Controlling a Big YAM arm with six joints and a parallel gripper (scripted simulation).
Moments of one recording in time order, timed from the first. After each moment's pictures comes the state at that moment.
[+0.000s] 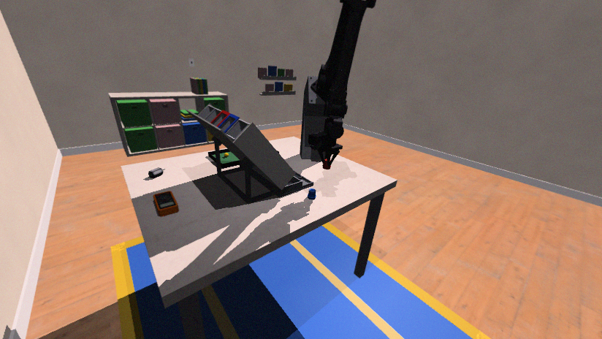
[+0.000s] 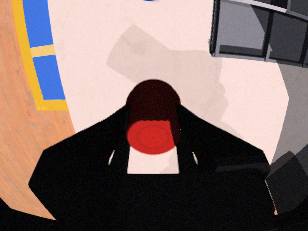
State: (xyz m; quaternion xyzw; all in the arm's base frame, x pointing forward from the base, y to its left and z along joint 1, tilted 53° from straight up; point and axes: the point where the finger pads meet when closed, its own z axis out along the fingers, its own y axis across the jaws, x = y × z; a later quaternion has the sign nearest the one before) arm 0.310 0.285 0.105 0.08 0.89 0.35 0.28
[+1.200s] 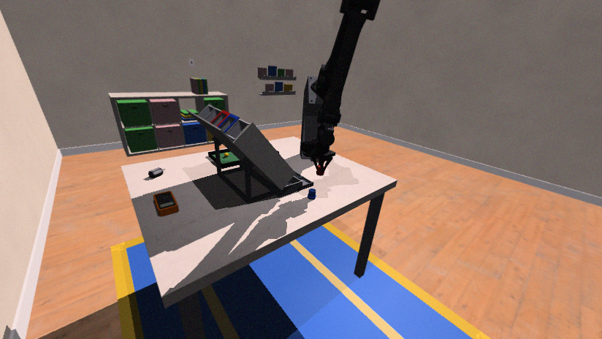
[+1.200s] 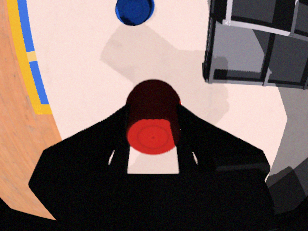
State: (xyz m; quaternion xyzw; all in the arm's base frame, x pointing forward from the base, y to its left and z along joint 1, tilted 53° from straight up) arm 0.347 0.285 0.088 0.08 0.89 0.35 0.28
